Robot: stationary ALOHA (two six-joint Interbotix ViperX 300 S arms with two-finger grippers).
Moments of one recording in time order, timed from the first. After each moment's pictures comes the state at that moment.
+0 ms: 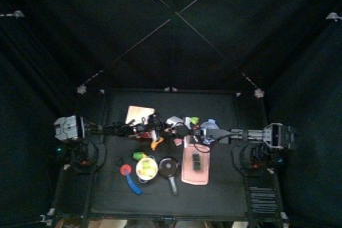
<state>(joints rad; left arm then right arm) 0.31 0.09 0.78 0.00 -0.60 0.00 -0.20 -0.11 0.63 -0.32 -0.12 0.02</state>
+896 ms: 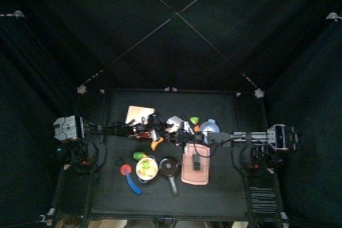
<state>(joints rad) 0.31 0.04 0.80 -0.01 -0.60 0.01 -0.13 -0.18 0.62 -0.35 -0.15 0.02</state>
